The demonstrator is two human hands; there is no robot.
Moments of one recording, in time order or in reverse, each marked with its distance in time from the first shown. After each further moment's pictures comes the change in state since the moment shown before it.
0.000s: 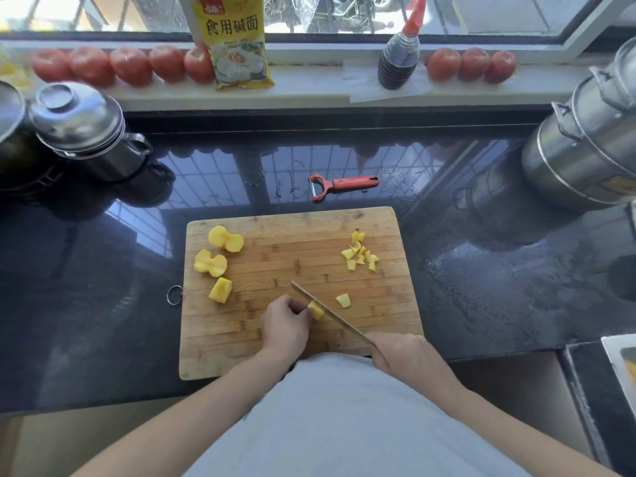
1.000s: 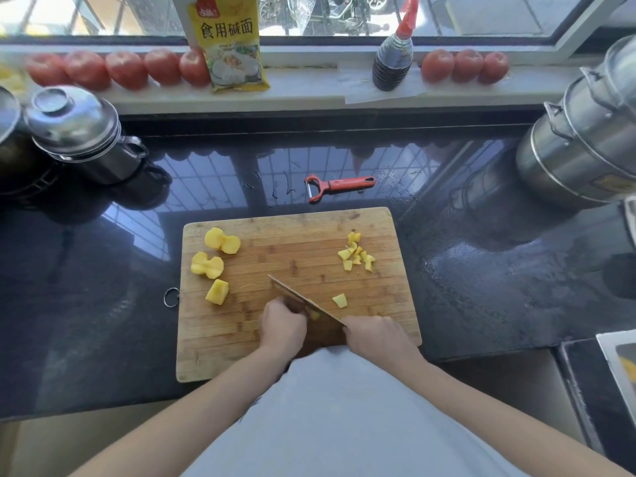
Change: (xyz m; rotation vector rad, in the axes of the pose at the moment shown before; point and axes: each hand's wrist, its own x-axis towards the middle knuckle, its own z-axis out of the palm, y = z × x) left_hand -0.001 0.007 -0.003 0.032 -0.030 -0.041; right_hand 0.039 -0.017 0.015 -0.111 -0.271 0.103
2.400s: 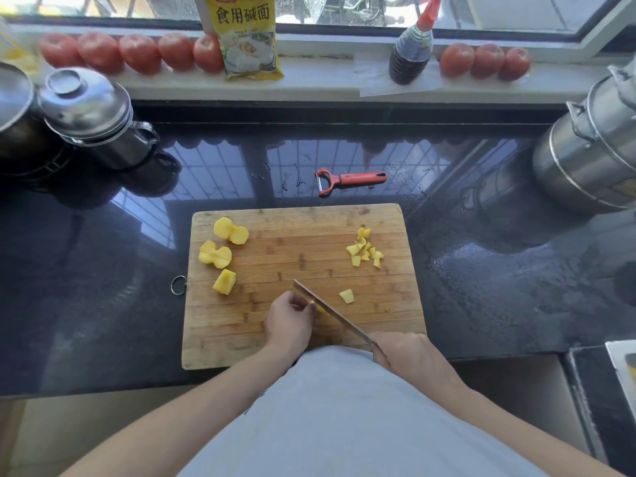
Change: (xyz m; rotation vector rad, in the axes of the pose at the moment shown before) left_hand -0.006 -0.008 0.003 -0.170 0.000 -0.010; right_hand -0.035 0.032 0.016 0.114 0.188 -0.094
